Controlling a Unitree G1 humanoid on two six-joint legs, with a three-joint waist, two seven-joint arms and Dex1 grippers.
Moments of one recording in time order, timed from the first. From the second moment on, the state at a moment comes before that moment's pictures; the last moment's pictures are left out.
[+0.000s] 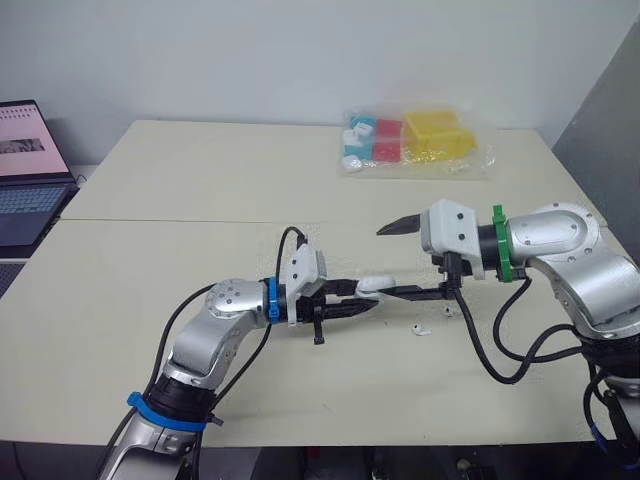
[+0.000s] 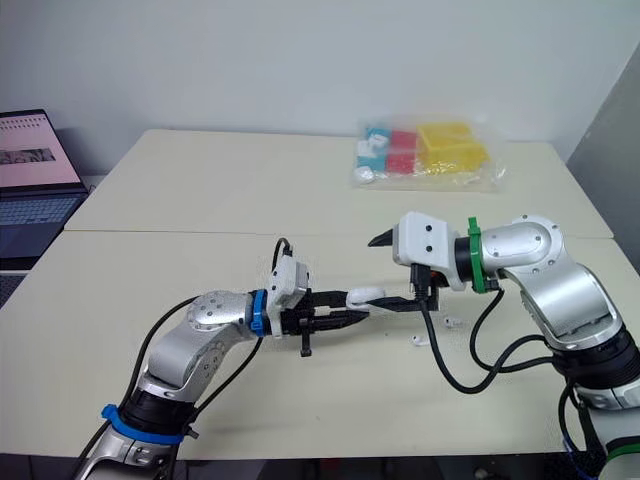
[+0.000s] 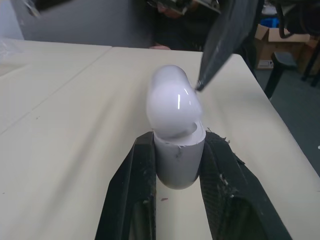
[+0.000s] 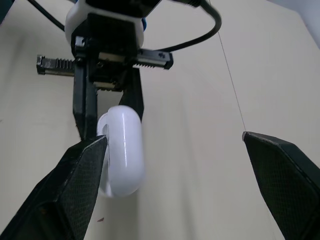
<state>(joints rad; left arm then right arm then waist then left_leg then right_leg) -0.37 0.44 -0.24 -0.17 -0.39 0.30 -1.09 -0.70 -0.80 0.23 -0.39 0.30 0.56 1.11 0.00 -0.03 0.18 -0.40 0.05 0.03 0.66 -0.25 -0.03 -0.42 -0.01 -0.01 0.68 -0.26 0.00</state>
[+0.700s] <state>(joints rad) -0.30 0.49 -0.15 -0.14 -0.38 0.27 -1.04 -0.45 -1.11 0.08 -0.46 0.37 0.74 1.14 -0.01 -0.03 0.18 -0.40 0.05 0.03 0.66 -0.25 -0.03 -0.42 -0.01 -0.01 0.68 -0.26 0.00</state>
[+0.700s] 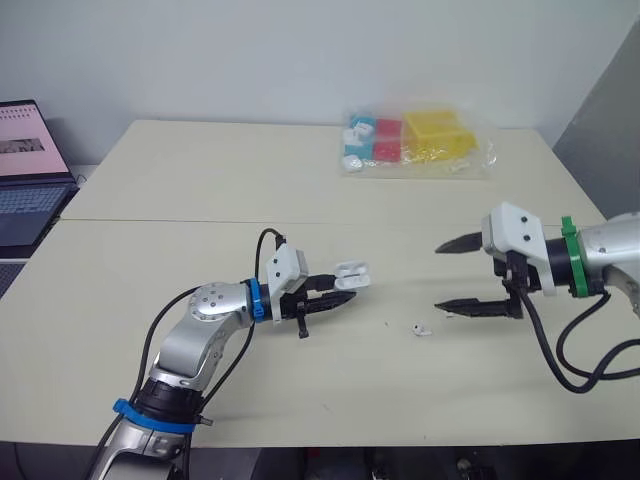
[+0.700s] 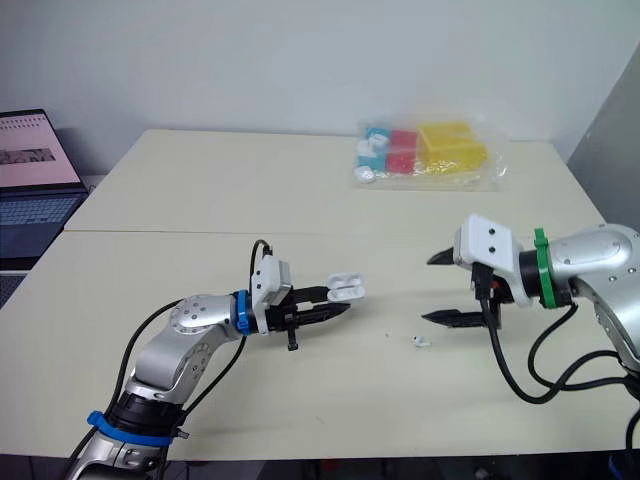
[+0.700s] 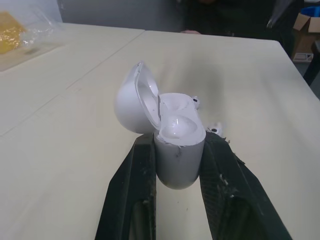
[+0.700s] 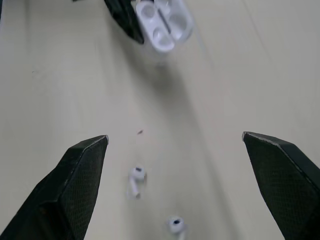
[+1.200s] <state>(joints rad) -0.28 0.52 -0.15 -0.16 -0.35 0.25 -1.03 -0.58 -1.00 0.44 -0.09 0.06 0.60 1.22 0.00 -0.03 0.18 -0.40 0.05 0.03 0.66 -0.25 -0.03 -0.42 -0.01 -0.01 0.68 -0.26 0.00</state>
